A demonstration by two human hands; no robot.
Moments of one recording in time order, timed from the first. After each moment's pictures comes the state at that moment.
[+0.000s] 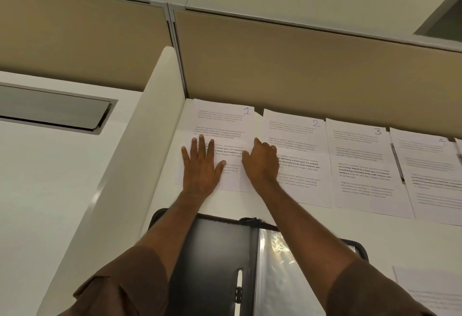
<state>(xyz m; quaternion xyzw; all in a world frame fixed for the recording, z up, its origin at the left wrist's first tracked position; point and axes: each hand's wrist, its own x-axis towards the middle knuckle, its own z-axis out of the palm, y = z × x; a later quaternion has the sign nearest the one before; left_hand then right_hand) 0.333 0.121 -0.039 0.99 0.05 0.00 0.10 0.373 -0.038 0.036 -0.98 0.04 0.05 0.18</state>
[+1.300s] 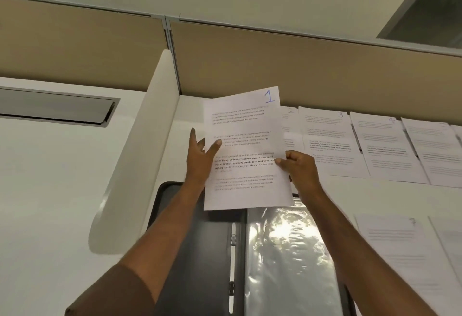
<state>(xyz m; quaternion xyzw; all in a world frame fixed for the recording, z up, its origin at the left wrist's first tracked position) 0.243 0.082 0.092 0.67 0.21 0.02 0.71 0.235 -0.161 0.135 -0.77 0.13 0.08 0.62</state>
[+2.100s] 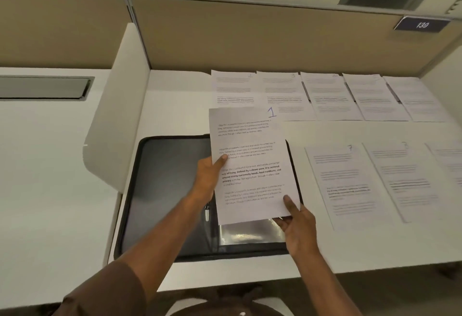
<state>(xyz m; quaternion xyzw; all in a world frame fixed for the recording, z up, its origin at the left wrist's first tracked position) 0.039 -0.026 0.094 0.58 0.17 -0.13 0.78 -0.081 -0.234 0.099 -0.49 0.37 0.01 0.79</state>
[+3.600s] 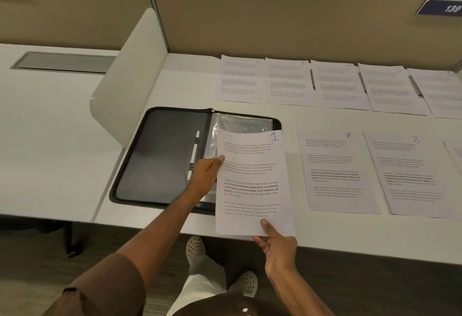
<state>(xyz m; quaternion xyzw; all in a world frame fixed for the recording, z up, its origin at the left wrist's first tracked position) -0.073 -0.093 0.075 0.75 0.11 -0.08 0.64 -0.199 -0.297 0.075 -0.44 0.43 0.08 0.79</state>
